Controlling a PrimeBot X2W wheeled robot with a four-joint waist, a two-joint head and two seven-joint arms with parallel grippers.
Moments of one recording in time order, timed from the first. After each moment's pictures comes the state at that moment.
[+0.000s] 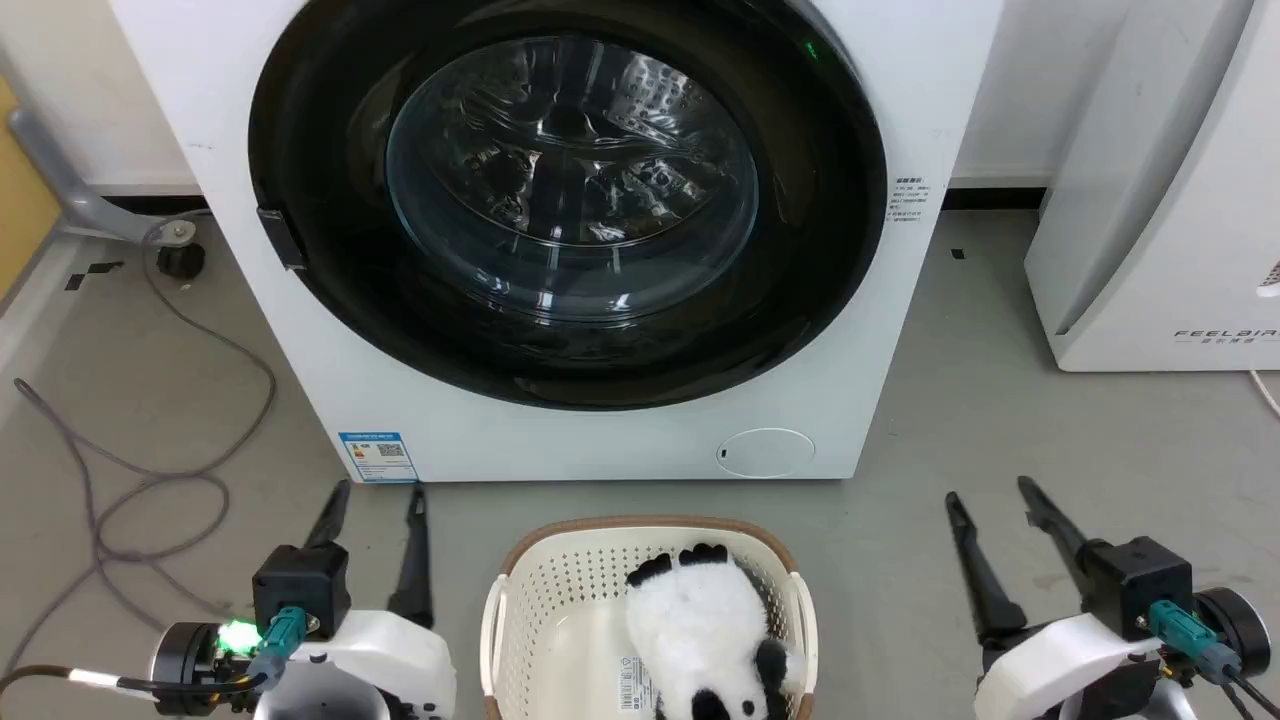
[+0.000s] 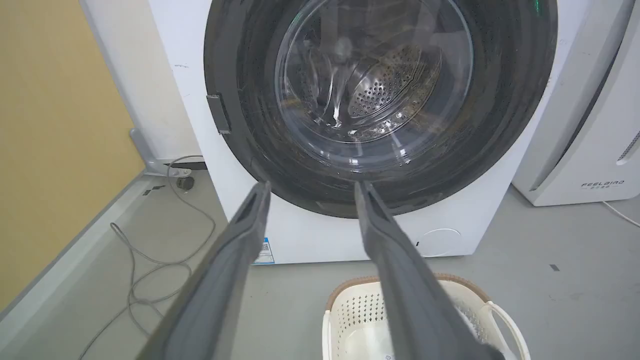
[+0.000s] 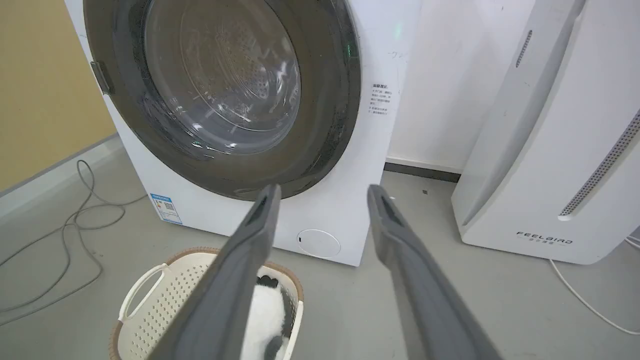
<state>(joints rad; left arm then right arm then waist) -0.01 0.05 0.00 0.01 0.00 0.00 0.00 -0.01 -0.05 0.00 0.00 0.01 0.13 0.00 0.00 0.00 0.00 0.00</state>
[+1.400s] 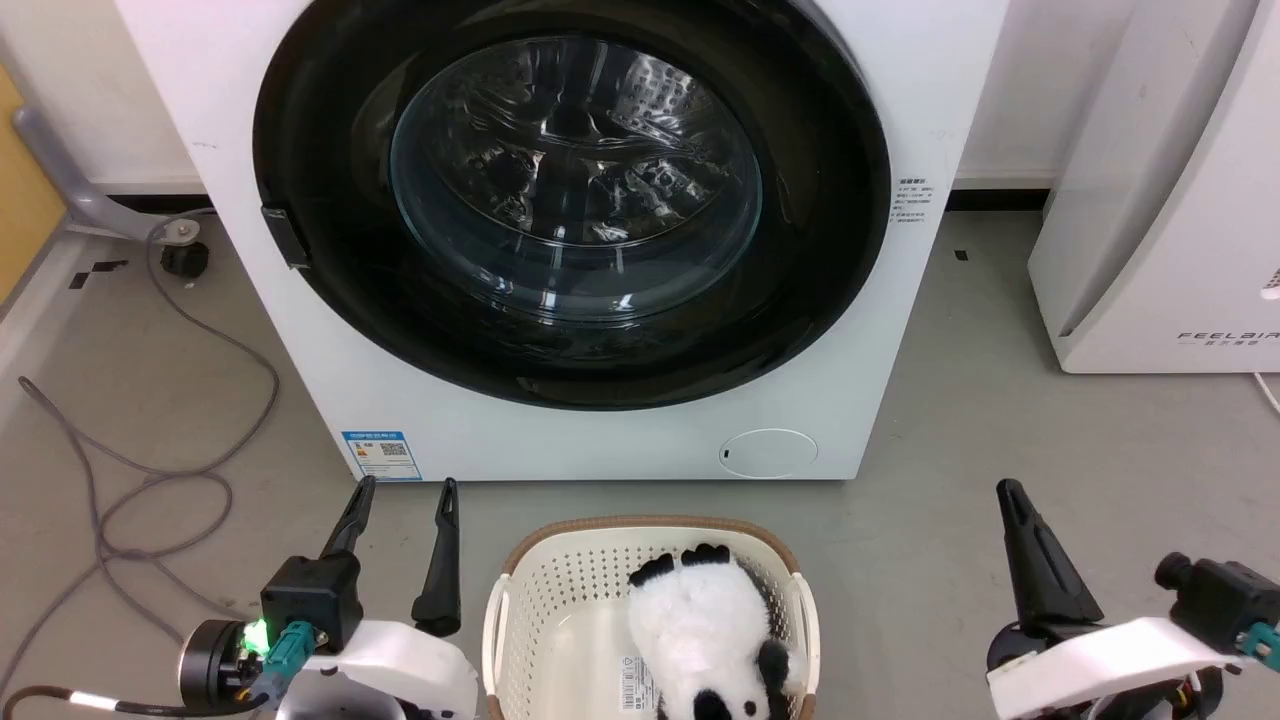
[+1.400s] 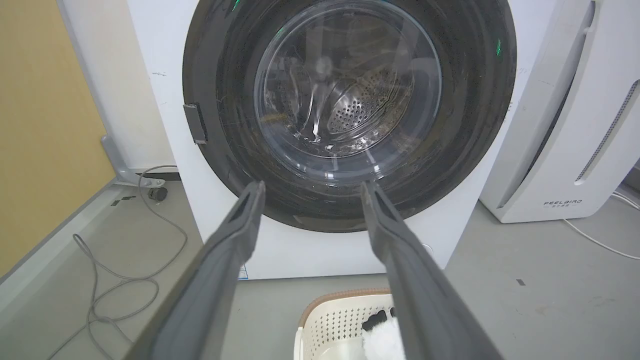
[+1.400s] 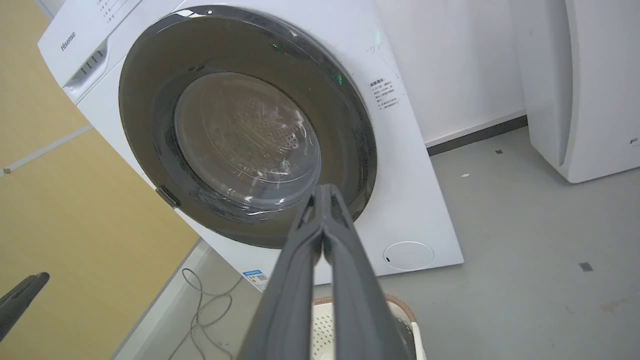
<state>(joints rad) -0.02 0.05 -0.04 0.03 -0.07 -0.02 -0.08 -0.01 -0.05 0.02 0.06 0.54 0.13 -0.08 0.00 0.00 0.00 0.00</state>
